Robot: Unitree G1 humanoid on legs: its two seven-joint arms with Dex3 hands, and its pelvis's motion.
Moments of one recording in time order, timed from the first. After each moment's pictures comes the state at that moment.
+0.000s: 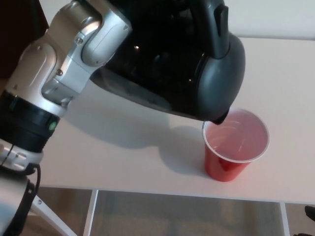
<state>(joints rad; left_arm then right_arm) -0.97 0.43 -0.39 0.22 0.74 -0.34 0.17 0.11 -0.35 -0.15 0.79 0.04 -0.30 0.22</state>
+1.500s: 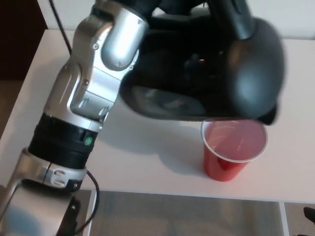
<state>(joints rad) -0.84 0.15 -0.14 0.17 0.64 -0.13 0.07 0.11 -0.35 -0.14 0.80 0.04 -0.30 0.22</state>
